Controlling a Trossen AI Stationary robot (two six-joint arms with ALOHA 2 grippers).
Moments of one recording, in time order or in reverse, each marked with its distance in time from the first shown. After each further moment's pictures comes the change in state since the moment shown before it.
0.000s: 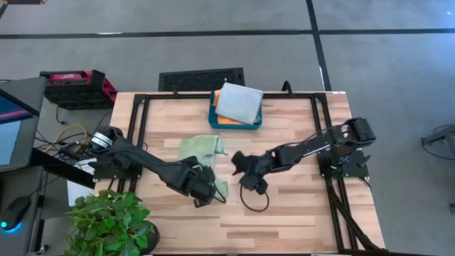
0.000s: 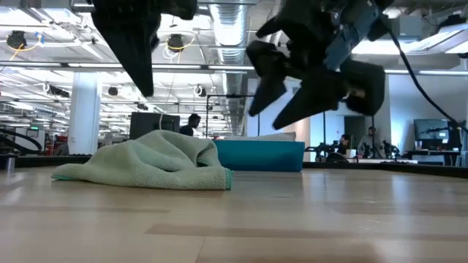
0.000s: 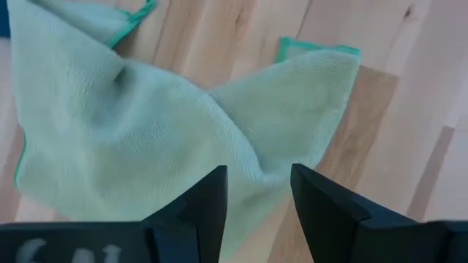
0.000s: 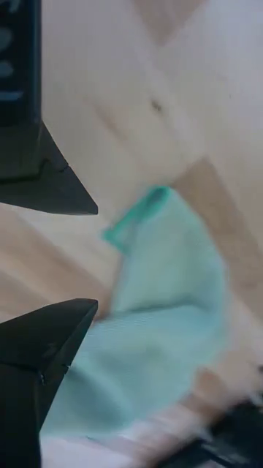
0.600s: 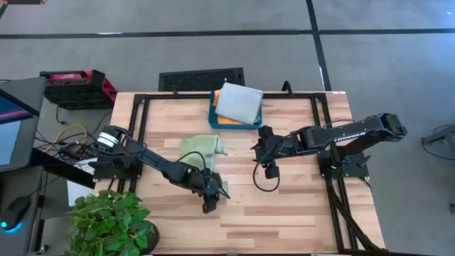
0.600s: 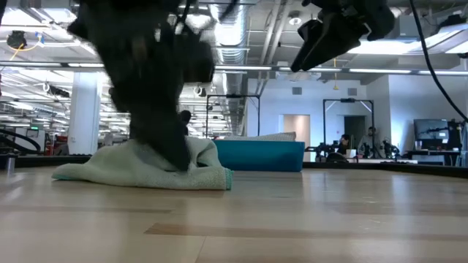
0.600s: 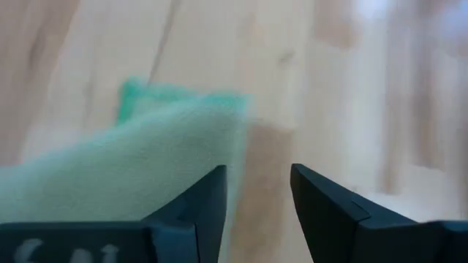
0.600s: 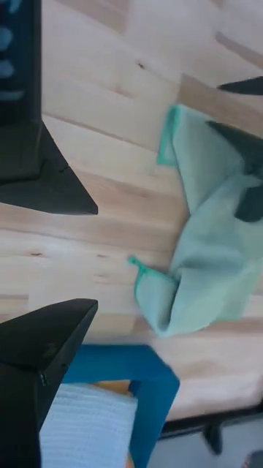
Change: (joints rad) left arm 0.092 0.039 -0.416 0.934 0.317 0.122; right arm -0.065 -0.388 0.000 -0.390 0.191 0.525
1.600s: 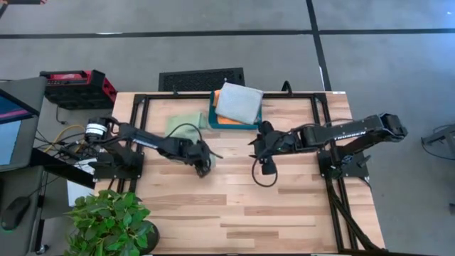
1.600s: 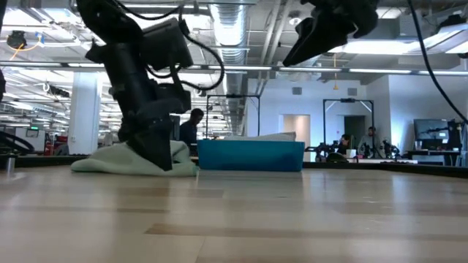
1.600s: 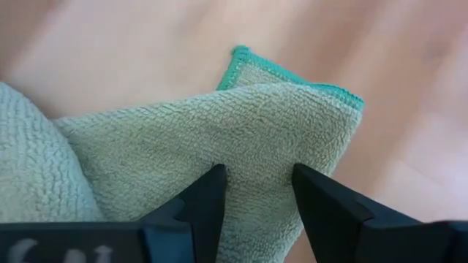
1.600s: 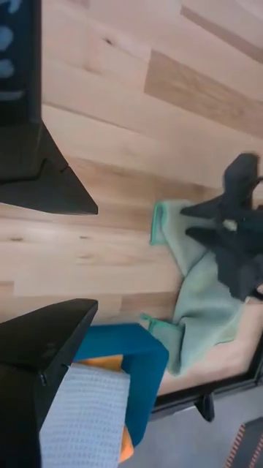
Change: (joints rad) left arm 0.314 -0.152 -0.189 -0.188 -0.115 0.007; right arm -0.032 -0.005 0.000 0.068 0.018 0.014
